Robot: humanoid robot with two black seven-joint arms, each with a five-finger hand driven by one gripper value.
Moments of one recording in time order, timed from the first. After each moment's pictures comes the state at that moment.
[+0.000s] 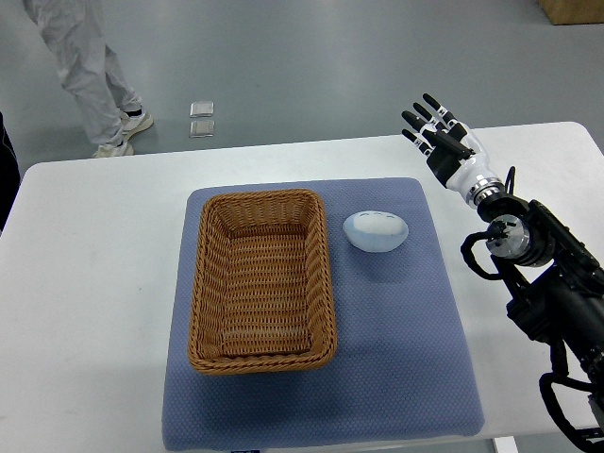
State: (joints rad) left arm -0.03 0.00 -0.08 -0.13 0.06 0.06 -0.08; right arm 0.58 -0.02 1.33 0.77 -0.58 0.15 0.11
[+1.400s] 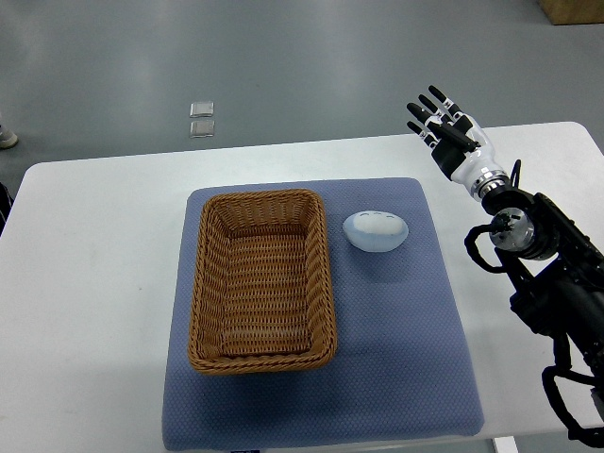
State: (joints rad) left arm -0.02 0.00 -0.08 -0.13 0.06 0.06 -0.07; right arm 0.61 -0.03 1.34 0.76 -0.58 0.14 0.11
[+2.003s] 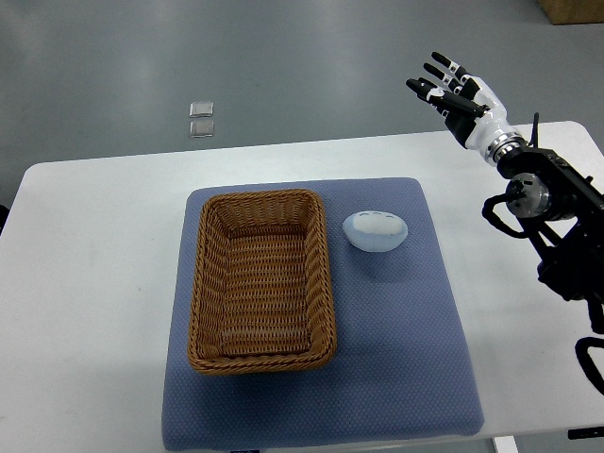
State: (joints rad) left arm -0.02 0.00 -0.08 -0.14 0.06 0.06 -0.07; right arm 0.74 -0.21 1.09 0.80 -0.59 0.08 0.10
